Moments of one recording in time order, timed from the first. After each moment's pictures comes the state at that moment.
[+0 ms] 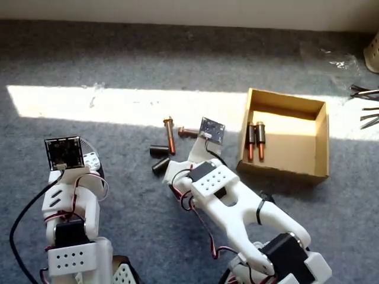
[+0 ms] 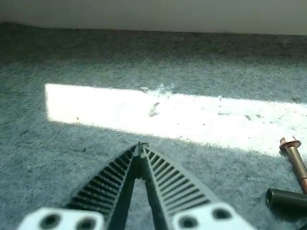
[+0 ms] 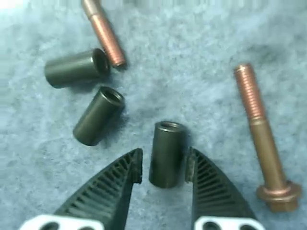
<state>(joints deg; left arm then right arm) -16.3 -91.1 89.0 32.7 0.7 -40.7 -12.8 49.0 38.4 -50.6</state>
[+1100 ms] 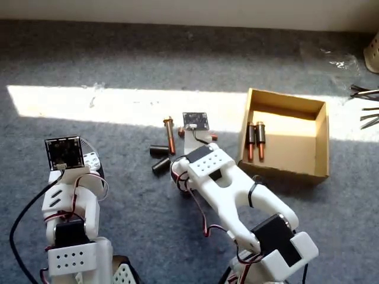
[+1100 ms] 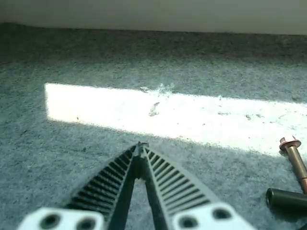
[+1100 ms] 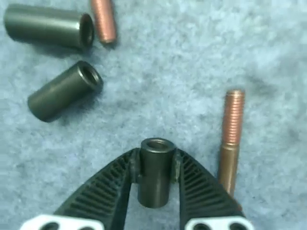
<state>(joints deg) -16.3 -91.1 89.0 32.7 0.7 -36.9 -2.9 37.6 52.3 -24.0</state>
